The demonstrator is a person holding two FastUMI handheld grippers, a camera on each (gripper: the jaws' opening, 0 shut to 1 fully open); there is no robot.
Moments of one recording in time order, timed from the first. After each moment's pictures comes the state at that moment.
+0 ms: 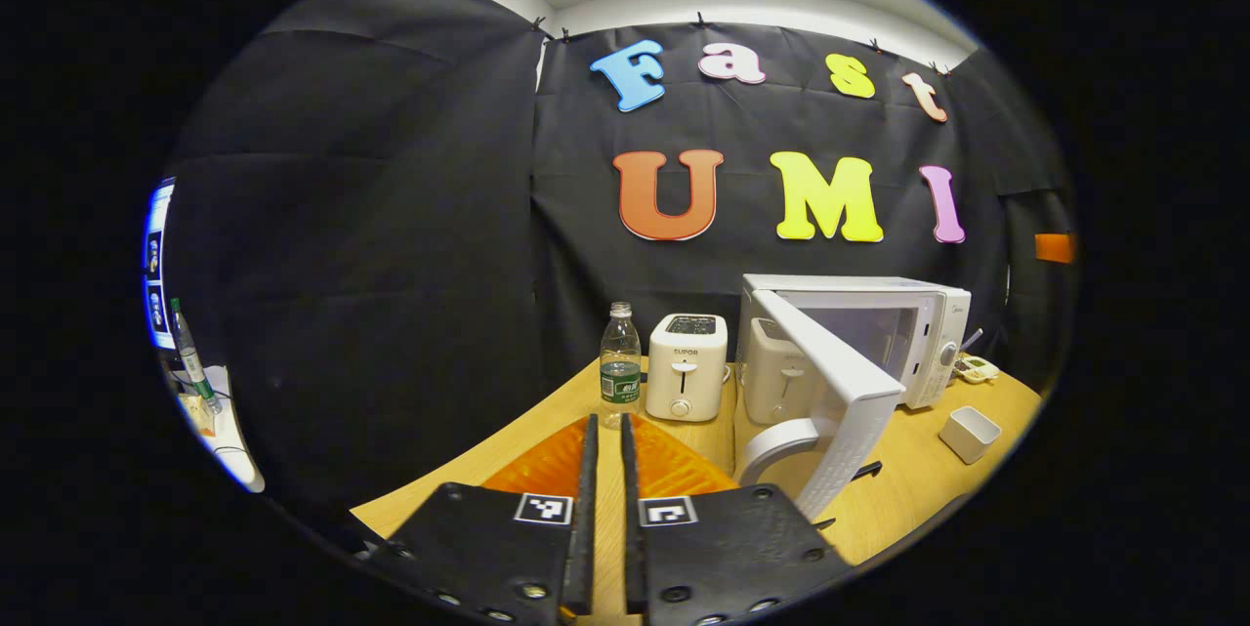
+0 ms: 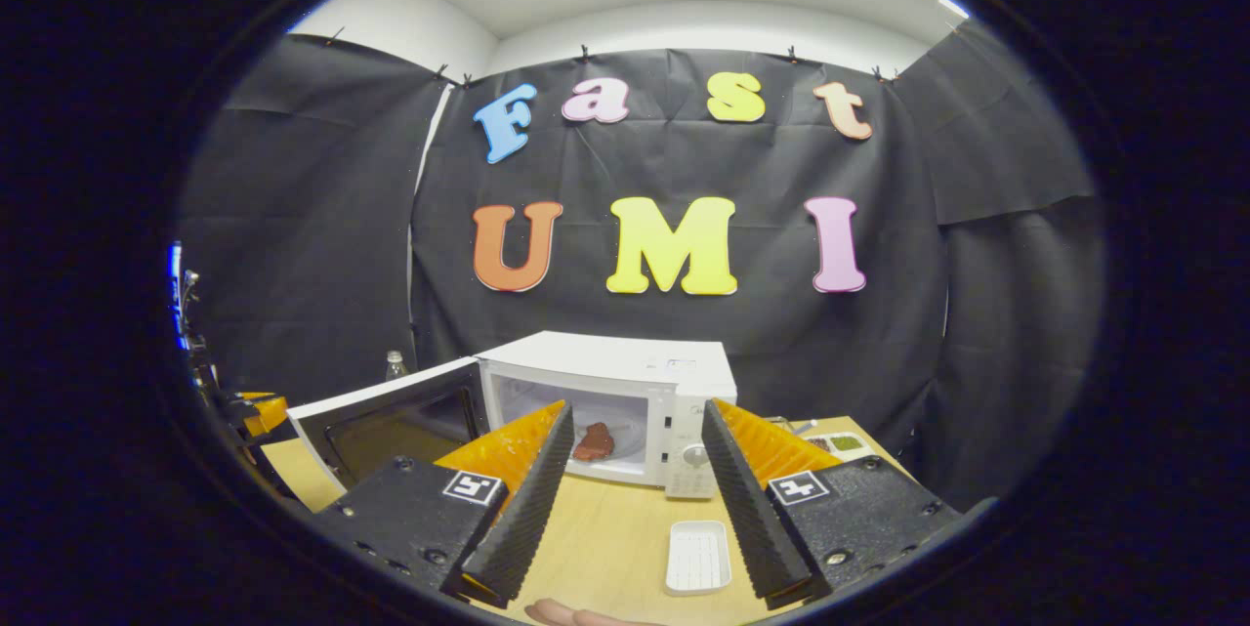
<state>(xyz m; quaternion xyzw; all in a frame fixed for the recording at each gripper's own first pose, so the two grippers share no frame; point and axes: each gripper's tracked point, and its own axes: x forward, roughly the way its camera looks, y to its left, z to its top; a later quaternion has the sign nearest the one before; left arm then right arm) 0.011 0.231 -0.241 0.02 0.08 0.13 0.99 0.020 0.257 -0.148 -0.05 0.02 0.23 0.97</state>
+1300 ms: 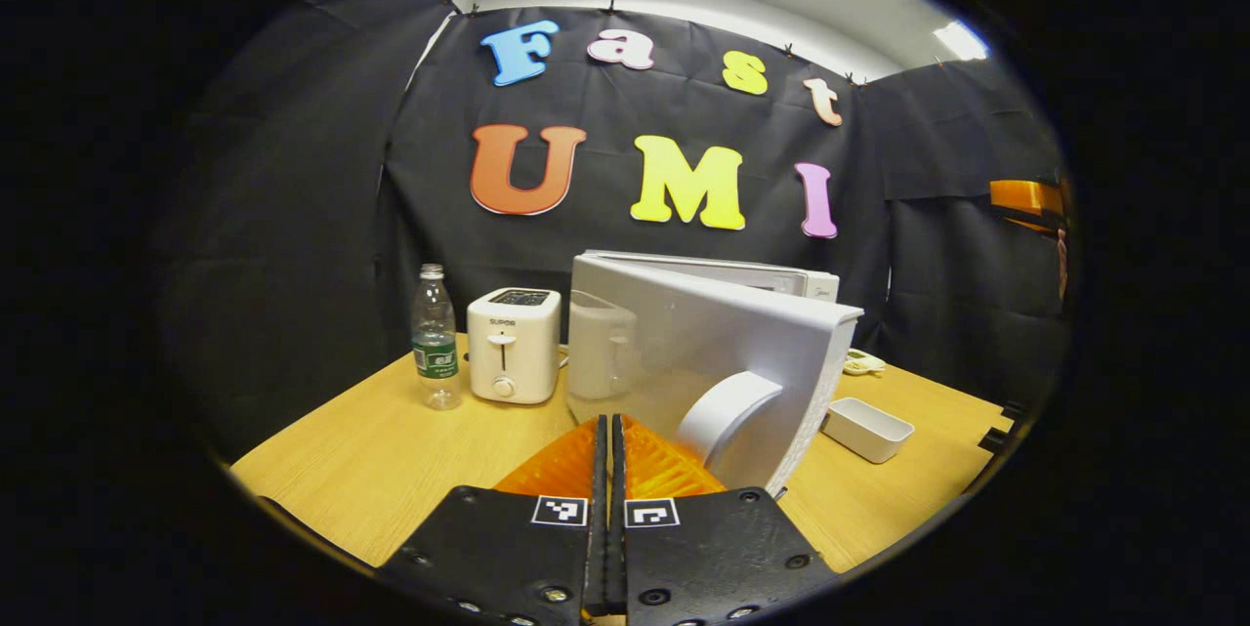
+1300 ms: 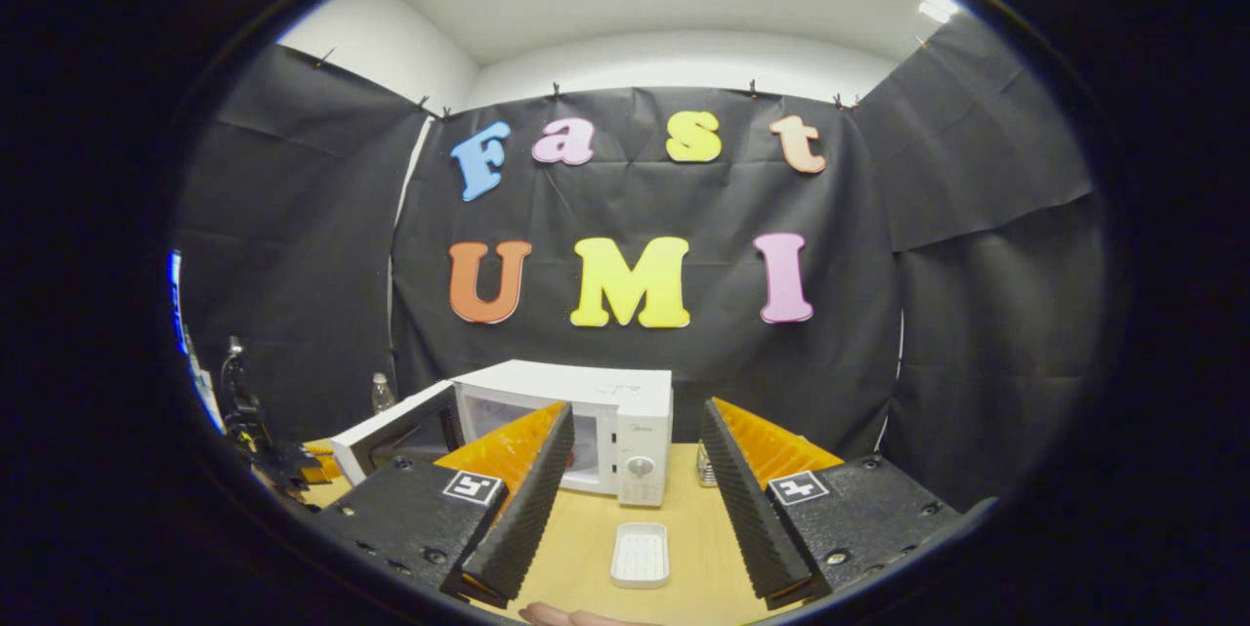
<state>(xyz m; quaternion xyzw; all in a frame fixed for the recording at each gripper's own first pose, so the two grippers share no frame) 0.040 0.079 -0.281 -0.02 0.10 -0.09 0.99 -0.015 0.174 -0.101 -0.03 -0.04 0.19 0.98</state>
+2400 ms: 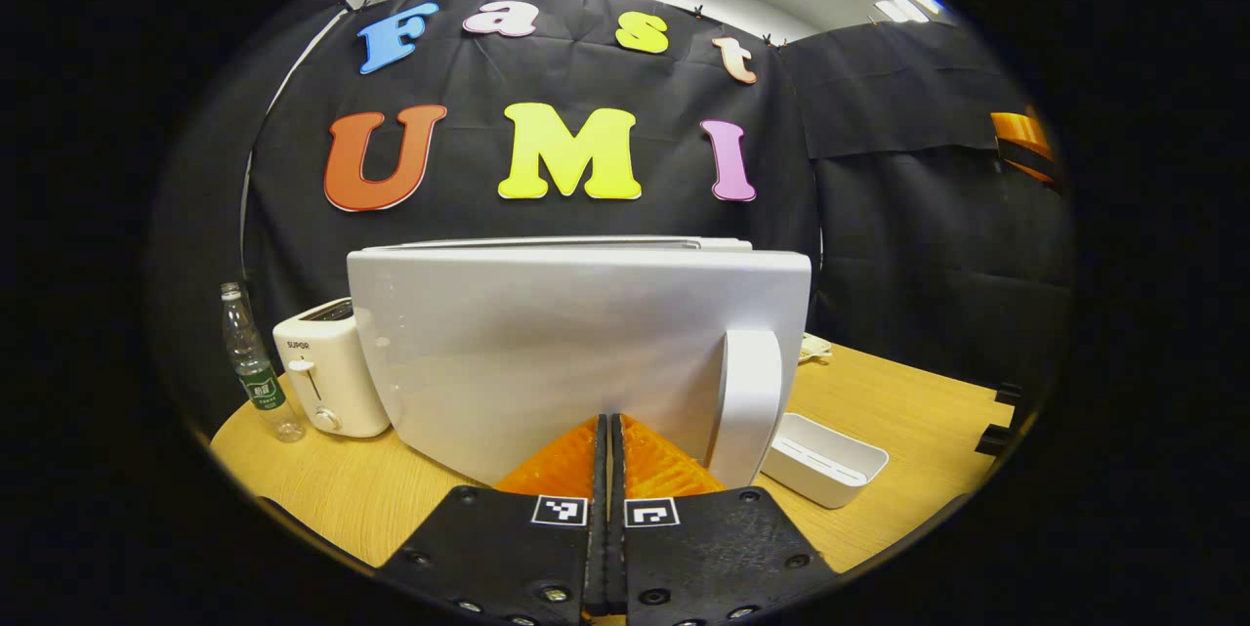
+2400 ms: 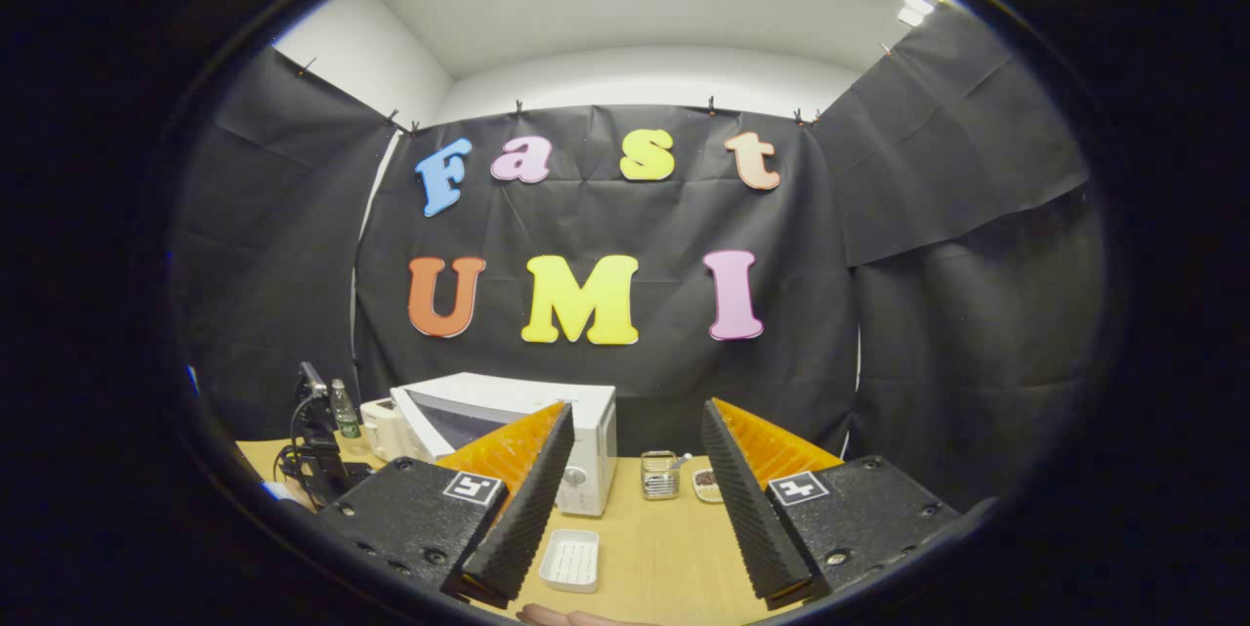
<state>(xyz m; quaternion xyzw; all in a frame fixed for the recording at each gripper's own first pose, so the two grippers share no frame) 0.139 -0.079 -0.307 0.02 0.11 -0.19 0.97 0.009 0.087 -0.089 -0.03 -0.06 0.15 0.99</state>
